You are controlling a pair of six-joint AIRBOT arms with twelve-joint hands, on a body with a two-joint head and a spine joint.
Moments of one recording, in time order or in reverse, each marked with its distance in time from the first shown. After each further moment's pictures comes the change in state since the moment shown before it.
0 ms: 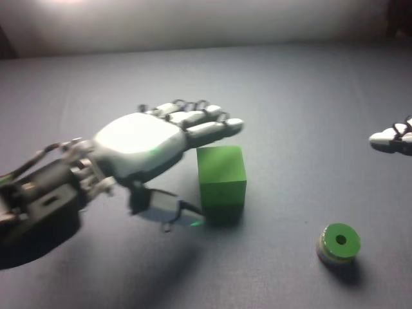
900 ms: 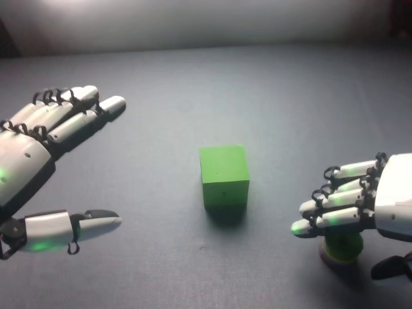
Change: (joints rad) left arm 0.397 0.280 -0.261 -0.198 -0.598 -0.042; right arm 0.298 -0.111 0.067 -0.589 -0.452 0.174
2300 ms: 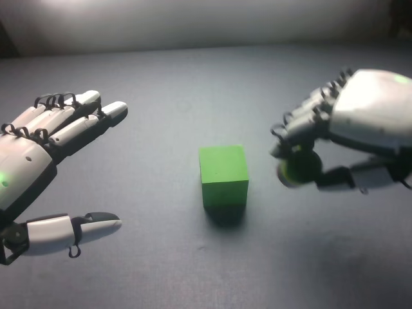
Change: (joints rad) left arm 0.010 -0.008 -0.008 -0.007 -0.013 0.000; right arm 0.230 -0.135 0.160 0.124 0.036 -0.003
